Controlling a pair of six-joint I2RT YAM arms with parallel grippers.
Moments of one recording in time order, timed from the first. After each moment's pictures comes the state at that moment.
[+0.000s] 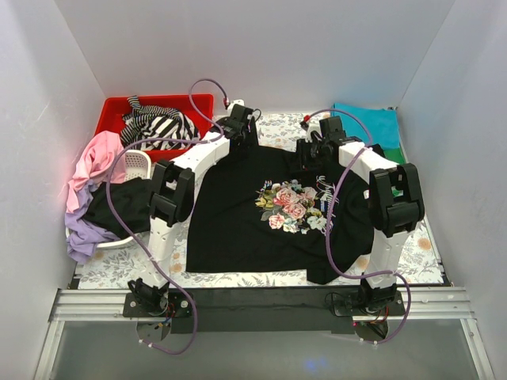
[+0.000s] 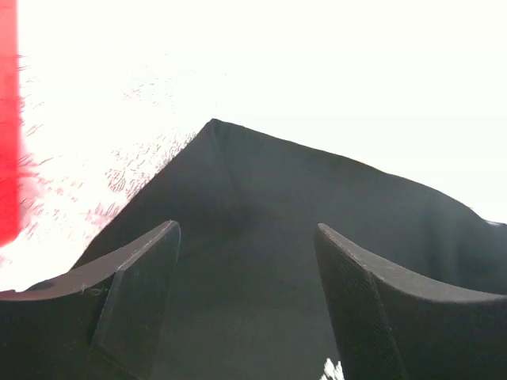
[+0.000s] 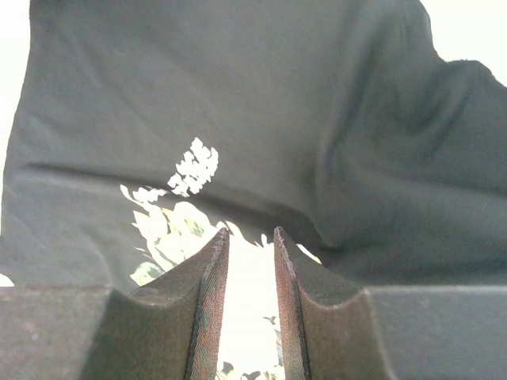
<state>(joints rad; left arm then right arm) -0.49 2.25 1.93 -0.44 -0.30 -0.49 0.27 1.94 1.39 -0.37 -0.53 0.13</state>
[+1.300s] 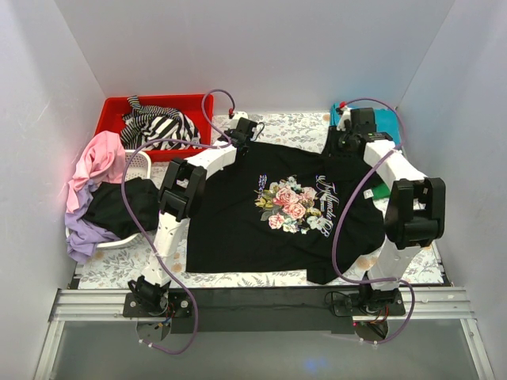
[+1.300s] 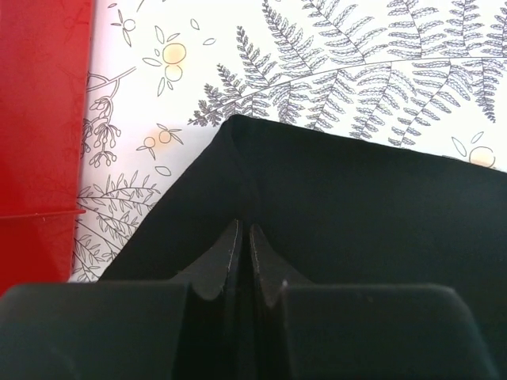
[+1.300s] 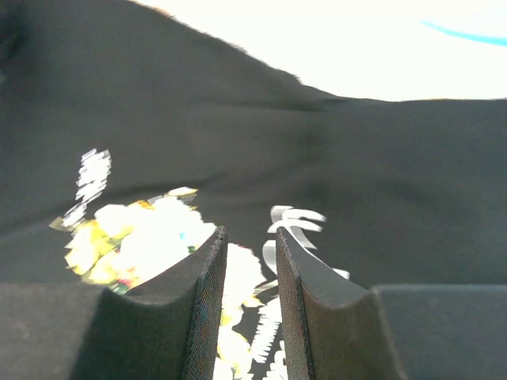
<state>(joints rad) -0.49 2.42 1.93 -0.31 -0.55 -0.32 0.13 1.78 1.38 -0.42 -0.32 0.14</state>
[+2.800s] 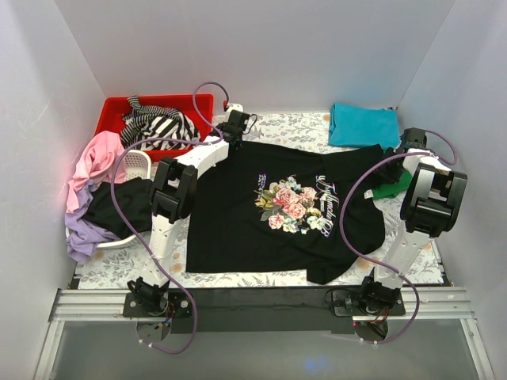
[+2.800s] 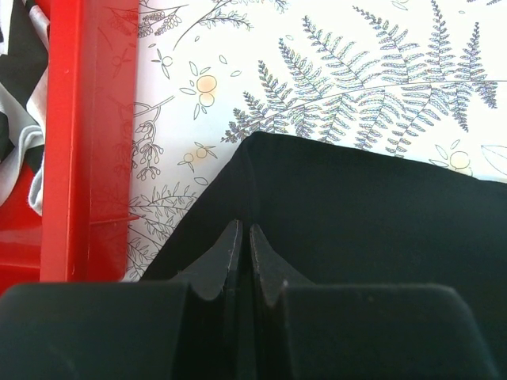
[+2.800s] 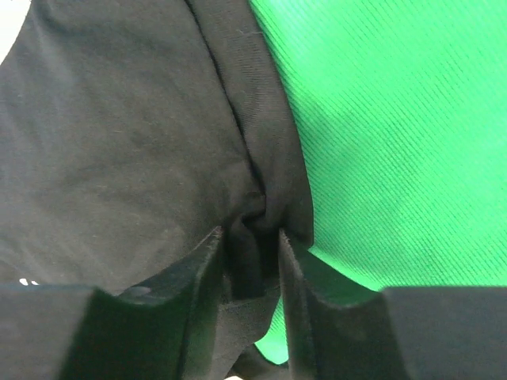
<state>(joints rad) -0.46 2.32 1.89 -0.32 -0.49 -0.26 -0.29 1.95 1.33 -0.45 -0.17 0.29</state>
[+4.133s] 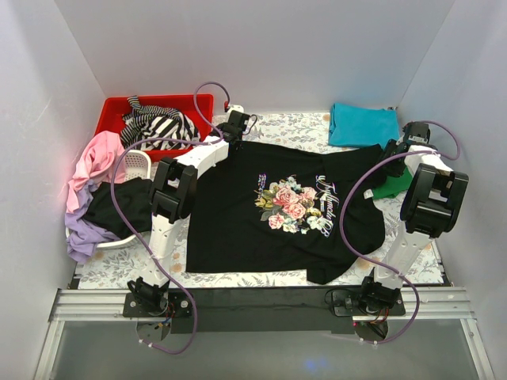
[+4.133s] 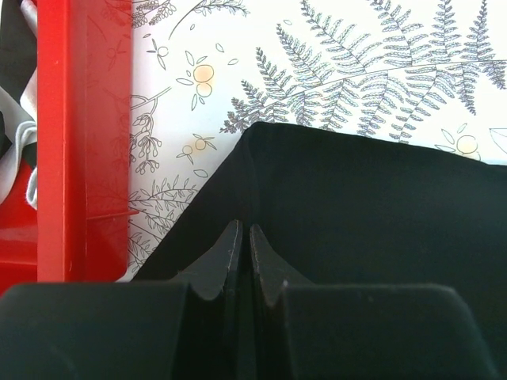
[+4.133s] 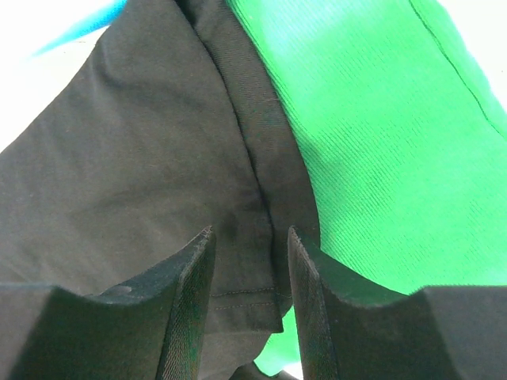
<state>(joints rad) -0.46 2.32 1.89 -0.34 -0.47 -0.24 -0.29 1.94 1.38 -0.42 -0.15 0.23</state>
